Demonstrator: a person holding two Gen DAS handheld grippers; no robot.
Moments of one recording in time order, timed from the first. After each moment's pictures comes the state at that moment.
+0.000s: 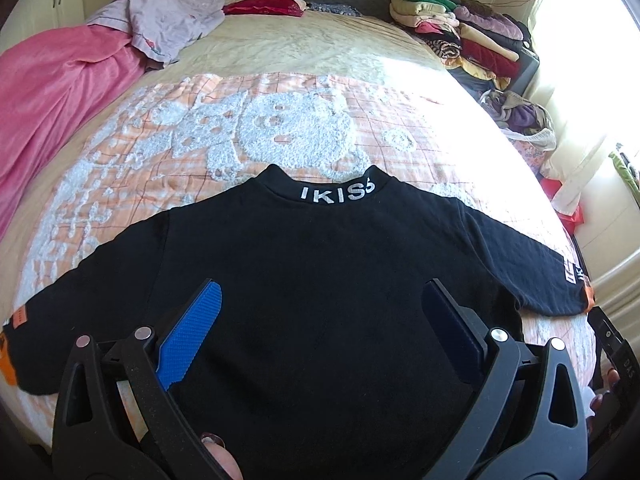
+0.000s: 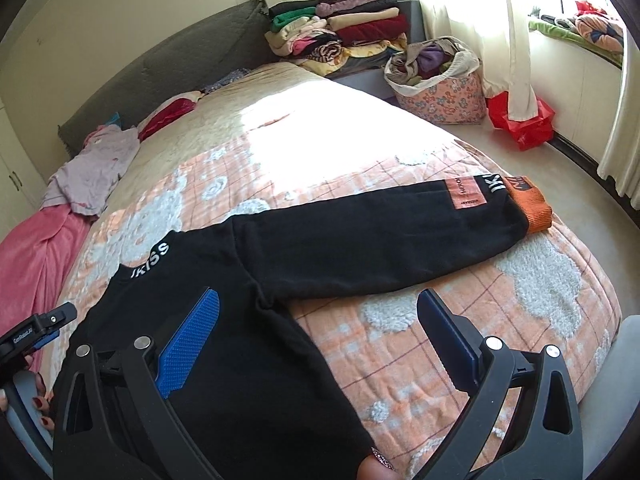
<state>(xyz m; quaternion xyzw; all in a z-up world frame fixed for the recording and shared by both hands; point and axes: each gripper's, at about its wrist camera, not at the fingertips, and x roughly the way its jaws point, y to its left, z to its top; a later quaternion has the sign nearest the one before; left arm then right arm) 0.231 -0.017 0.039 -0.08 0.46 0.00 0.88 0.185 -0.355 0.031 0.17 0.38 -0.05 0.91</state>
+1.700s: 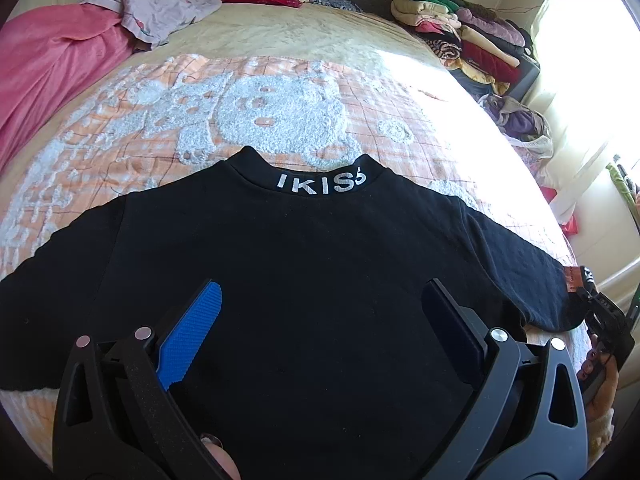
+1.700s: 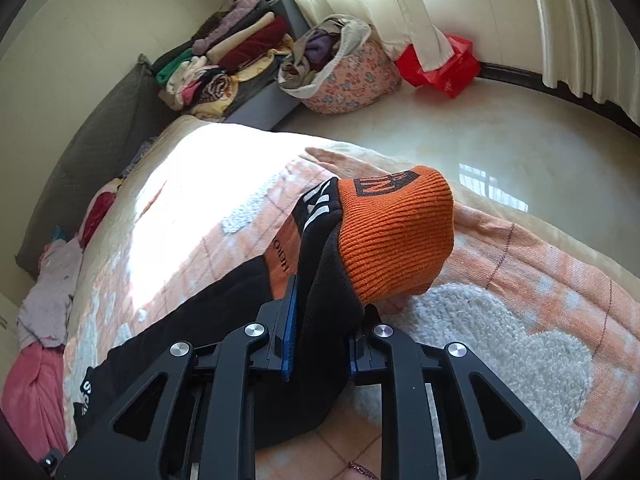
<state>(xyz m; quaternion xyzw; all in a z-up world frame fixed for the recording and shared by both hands) 0.248 -0.026 0.007 -0.11 0.46 -0.01 0.88 0.246 -0.521 -0.053 0.31 0.33 -0.14 0.88</state>
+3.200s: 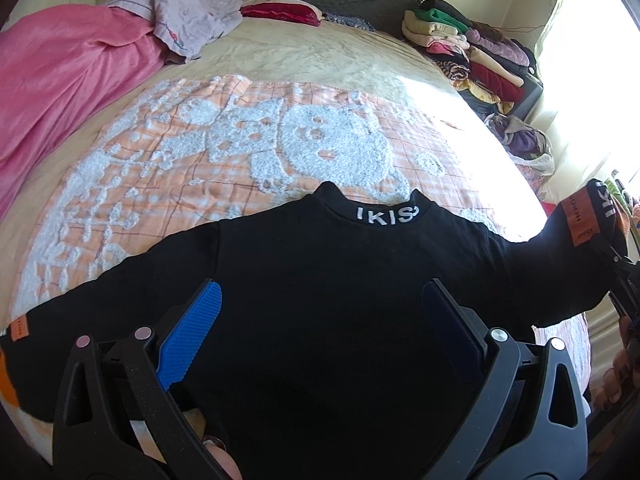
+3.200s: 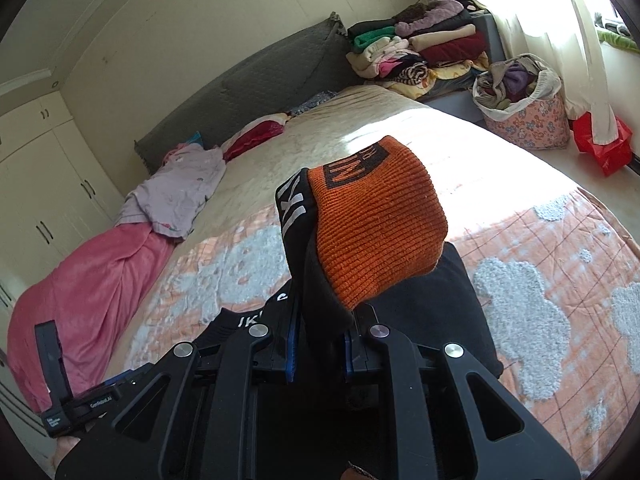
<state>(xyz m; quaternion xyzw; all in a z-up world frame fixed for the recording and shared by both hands) 0.225 0.062 0.035 -0.12 0.44 -0.01 0.89 0.249 -0.260 0.076 0.19 0.32 0.11 0.92</state>
